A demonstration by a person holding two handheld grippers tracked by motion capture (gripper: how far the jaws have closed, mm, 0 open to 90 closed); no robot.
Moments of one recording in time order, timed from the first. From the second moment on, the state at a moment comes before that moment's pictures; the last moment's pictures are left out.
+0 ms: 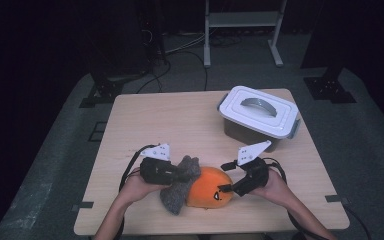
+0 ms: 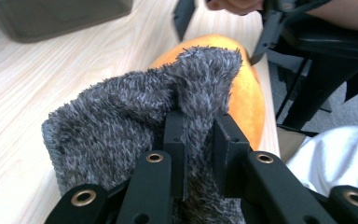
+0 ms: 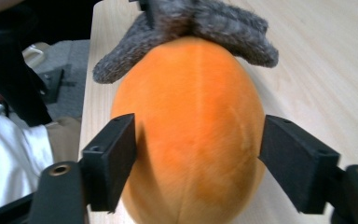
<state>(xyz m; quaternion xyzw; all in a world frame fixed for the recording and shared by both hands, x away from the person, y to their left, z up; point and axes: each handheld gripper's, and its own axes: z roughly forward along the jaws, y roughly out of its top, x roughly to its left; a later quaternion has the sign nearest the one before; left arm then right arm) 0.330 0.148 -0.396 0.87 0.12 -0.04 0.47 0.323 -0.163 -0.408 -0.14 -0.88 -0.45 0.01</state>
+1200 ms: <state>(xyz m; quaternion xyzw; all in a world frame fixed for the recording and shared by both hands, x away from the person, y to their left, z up) 0.348 0.138 -0.382 0.88 0.12 -0.03 0.45 0.331 -0.153 -0.400 -0.09 -0.88 -0.46 -0.04</state>
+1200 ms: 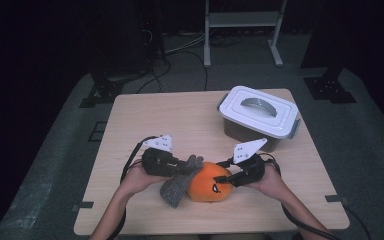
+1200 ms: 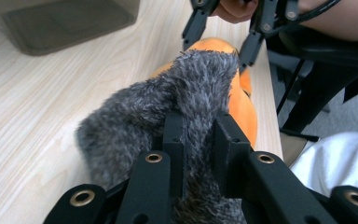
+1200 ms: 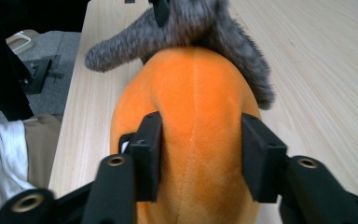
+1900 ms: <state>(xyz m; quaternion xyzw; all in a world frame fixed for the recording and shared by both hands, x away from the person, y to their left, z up) 0.343 0.136 -0.372 0.88 0.11 -0.05 0.47 0.333 -0.157 -0.404 -0.13 -0.89 -0.44 -0.02</state>
